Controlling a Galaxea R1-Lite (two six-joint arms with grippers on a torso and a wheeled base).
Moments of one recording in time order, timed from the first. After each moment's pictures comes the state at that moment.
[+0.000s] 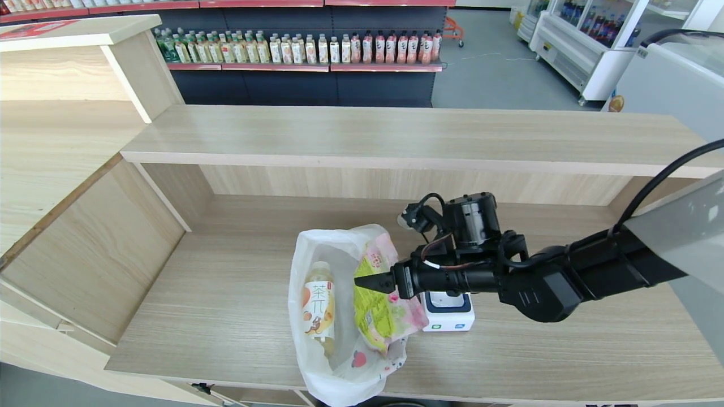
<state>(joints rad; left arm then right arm) 0.00 0.00 0.00 0.00 0.02 0.01 0.60 2.05 -1.09 -0.51 0.42 0.15</state>
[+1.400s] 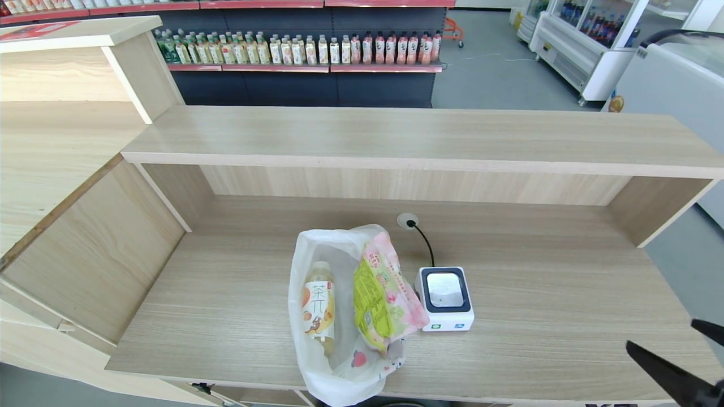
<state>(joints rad) 0.00 0.00 0.00 0.00 0.02 0.01 0.21 0.75 -0.16 -0.39 -0.03 -0.05</state>
